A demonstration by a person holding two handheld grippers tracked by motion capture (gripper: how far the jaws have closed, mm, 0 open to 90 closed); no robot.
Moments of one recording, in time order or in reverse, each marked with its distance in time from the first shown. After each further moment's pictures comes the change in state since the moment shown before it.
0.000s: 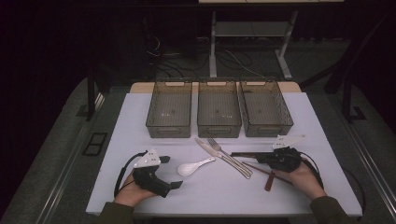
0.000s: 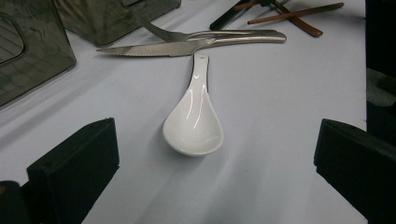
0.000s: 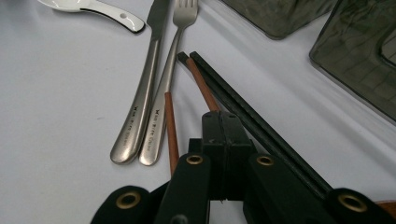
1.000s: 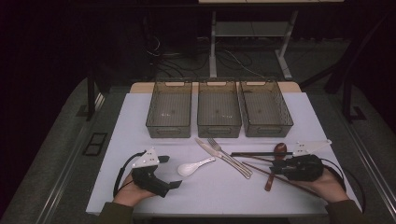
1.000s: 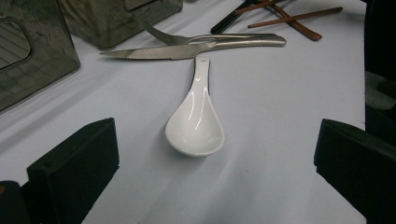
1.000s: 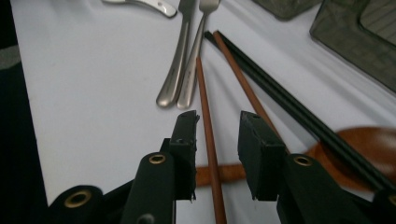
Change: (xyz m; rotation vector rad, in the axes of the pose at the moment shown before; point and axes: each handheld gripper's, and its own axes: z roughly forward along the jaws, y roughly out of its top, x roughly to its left) left arm 0.001 0.000 -0.003 -0.013 0.004 0.000; right arm 0.004 -0.021 -0.053 0.005 0.058 -0.006
